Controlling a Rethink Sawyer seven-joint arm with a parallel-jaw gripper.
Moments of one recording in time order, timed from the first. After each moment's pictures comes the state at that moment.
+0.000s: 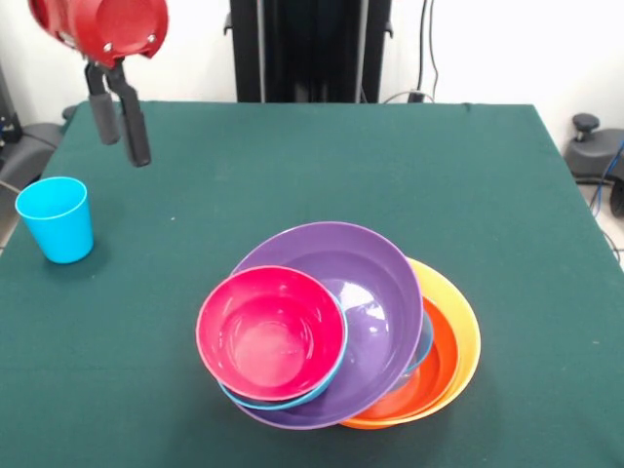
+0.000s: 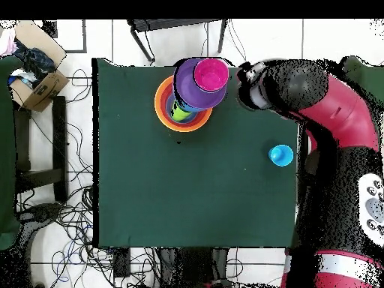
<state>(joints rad) -0.47 -0.62 0.05 1.21 0.14 0.84 2.18</state>
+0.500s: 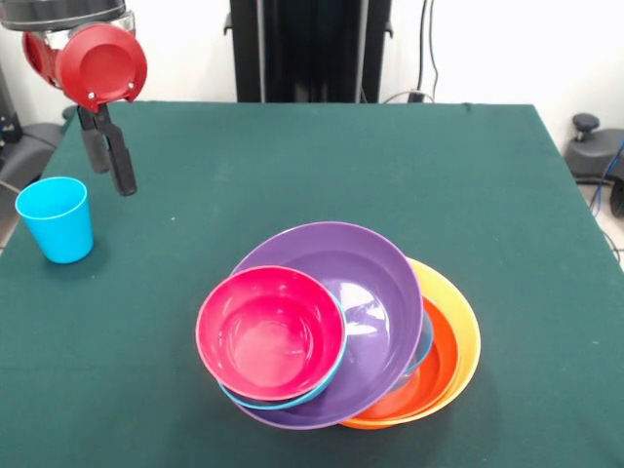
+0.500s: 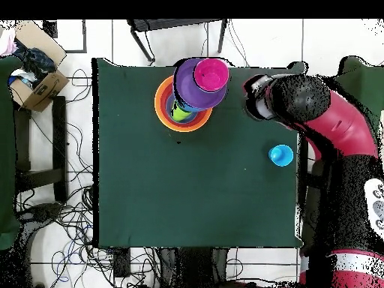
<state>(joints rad) -0.54 -0.61 0.13 1.27 0.09 0.79 2.18</state>
